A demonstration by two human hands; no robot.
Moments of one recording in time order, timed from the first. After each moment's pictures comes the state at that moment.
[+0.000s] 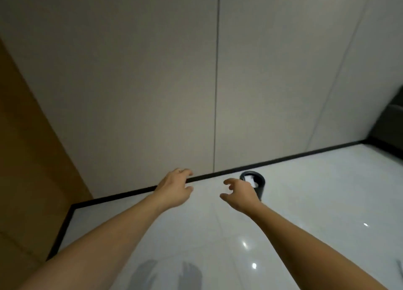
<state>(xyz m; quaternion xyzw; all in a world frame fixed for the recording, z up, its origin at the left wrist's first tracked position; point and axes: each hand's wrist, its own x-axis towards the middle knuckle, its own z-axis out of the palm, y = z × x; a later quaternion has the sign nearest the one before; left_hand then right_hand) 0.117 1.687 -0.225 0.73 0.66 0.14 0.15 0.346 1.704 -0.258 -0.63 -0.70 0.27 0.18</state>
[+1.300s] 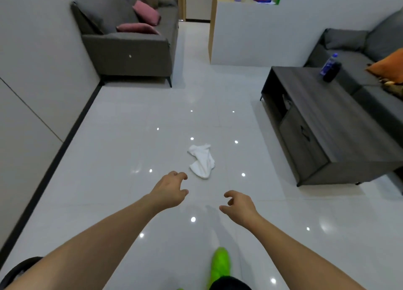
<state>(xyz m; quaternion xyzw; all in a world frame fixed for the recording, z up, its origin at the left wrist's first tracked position) 0.960 1.945 -0.365 0.95 0.11 -0.17 0.25 1.001 1.703 -0.386 -0.91 -0.04 0.29 0.28</state>
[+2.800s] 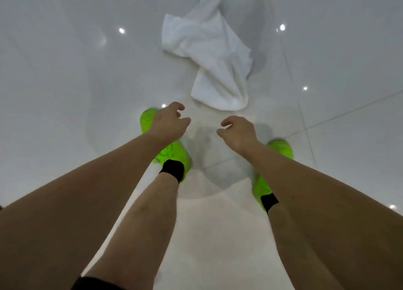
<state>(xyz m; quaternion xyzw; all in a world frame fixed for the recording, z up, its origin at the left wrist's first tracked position) 1.471 2.119 -0.969 0.82 0.22 -0.46 0.27 1.428 1.932 -0.990 -0.77 0.26 0.48 0.34</state>
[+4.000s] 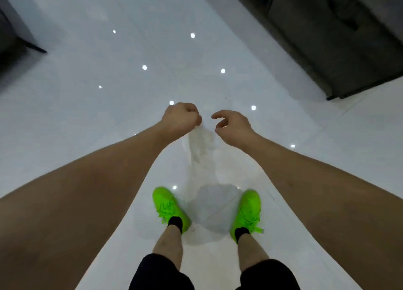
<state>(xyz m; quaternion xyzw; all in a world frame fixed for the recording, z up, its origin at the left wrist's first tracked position) 1.667 1.921 -0.578 0.87 0.03 -0.39 0.31 1.599 1.768 -0.625 -0.79 0.23 0.26 0.50</state>
